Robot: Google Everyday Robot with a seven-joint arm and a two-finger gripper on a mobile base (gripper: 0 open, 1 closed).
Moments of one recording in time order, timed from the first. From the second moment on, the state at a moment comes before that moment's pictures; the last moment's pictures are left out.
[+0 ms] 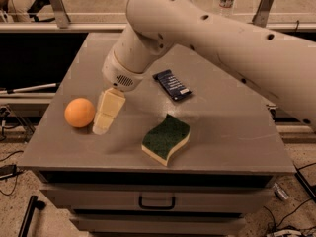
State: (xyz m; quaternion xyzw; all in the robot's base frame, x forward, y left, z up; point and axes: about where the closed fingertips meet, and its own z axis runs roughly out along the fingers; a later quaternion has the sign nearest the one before) arm 0.526 0.133 0.869 -0.71 0.64 0.18 0.25
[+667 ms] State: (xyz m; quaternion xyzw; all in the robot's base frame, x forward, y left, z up) arm 0.507 0.166 0.863 -0.71 0.63 0.21 0.23
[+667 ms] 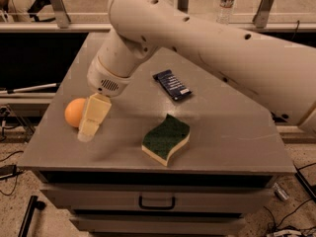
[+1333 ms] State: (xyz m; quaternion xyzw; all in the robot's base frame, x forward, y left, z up) arm 0.494 0.180 0.852 -0.73 0.62 0.21 0.21
